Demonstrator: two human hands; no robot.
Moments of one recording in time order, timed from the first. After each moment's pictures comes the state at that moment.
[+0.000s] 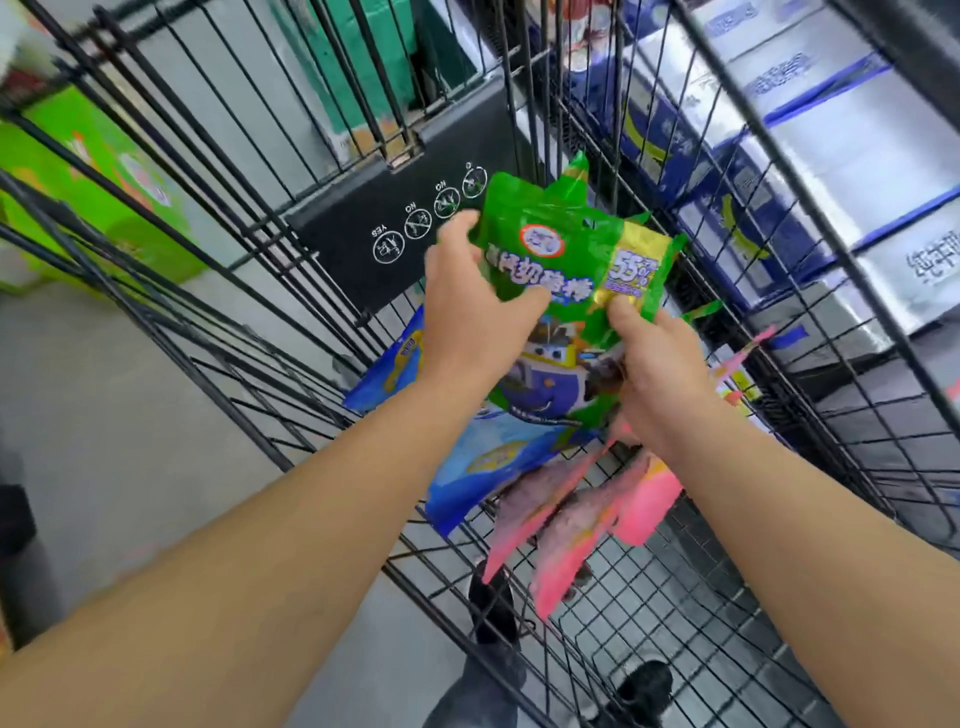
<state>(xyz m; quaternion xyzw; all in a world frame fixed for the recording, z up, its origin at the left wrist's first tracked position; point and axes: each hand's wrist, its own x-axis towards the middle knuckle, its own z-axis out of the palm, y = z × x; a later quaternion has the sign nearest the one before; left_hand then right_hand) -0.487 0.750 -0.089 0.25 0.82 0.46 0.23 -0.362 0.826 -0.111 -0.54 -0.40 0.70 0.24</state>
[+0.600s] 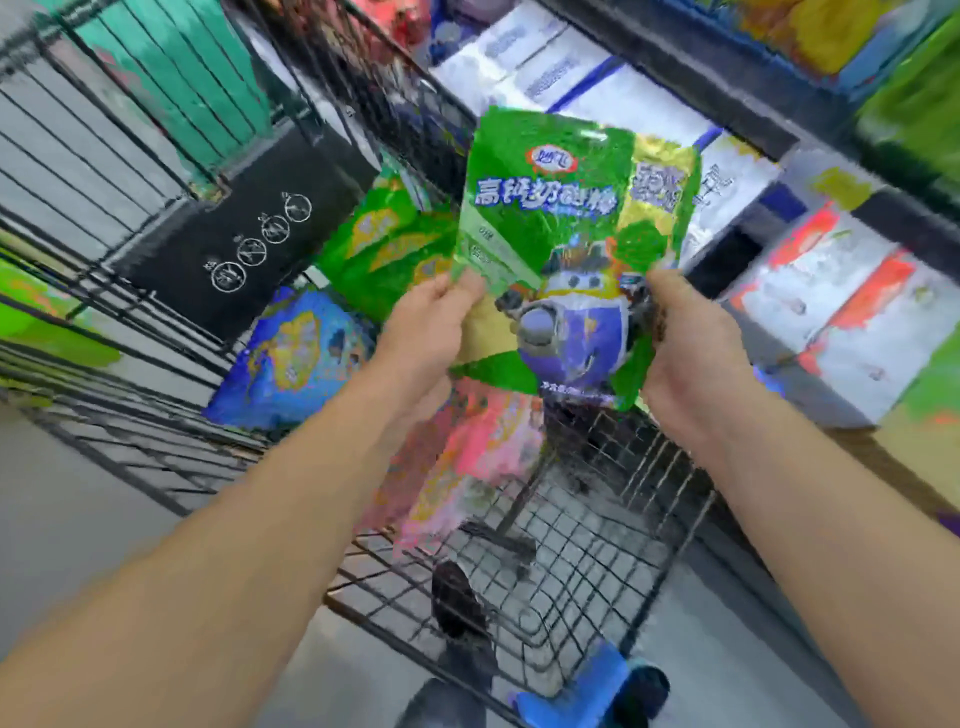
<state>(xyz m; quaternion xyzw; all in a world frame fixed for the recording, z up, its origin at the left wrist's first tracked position) -0.344 0.782 -0.045 0.20 0.70 0.50 0.47 -0.182 0.865 -0.058 -0.54 -0.29 0.71 0.36</state>
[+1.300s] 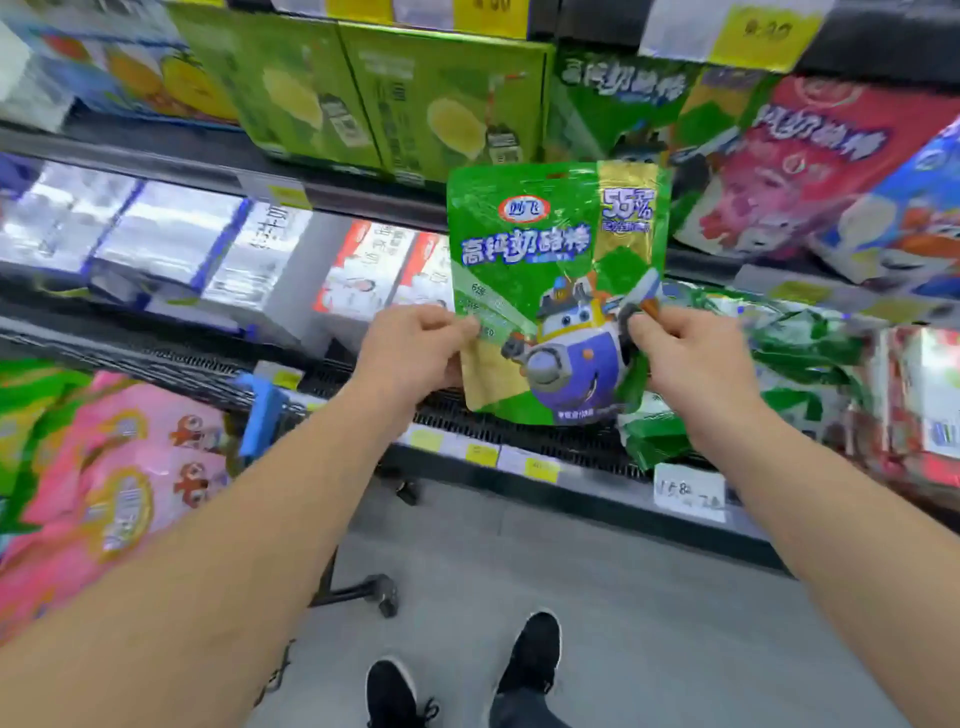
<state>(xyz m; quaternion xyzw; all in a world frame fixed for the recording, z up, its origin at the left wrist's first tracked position) 0.096 0.878 -0.031 0.39 0.64 0.31 0.58 0.316 0.849 -0.036 -0.76 -0.45 0.32 0.34</state>
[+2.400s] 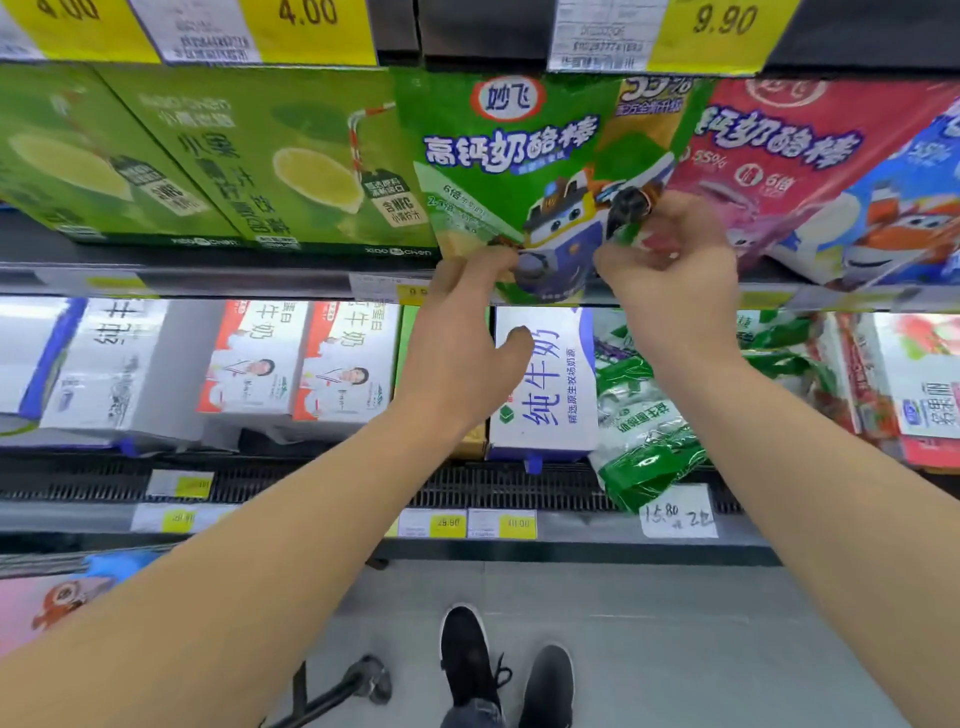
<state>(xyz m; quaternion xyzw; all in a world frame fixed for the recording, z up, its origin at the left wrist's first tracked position) 0.185 0.968 -0.067 0.75 0.49 0.28 0.34 0.347 0.944 -0.048 -0.71 -0.35 0.25 0.55</state>
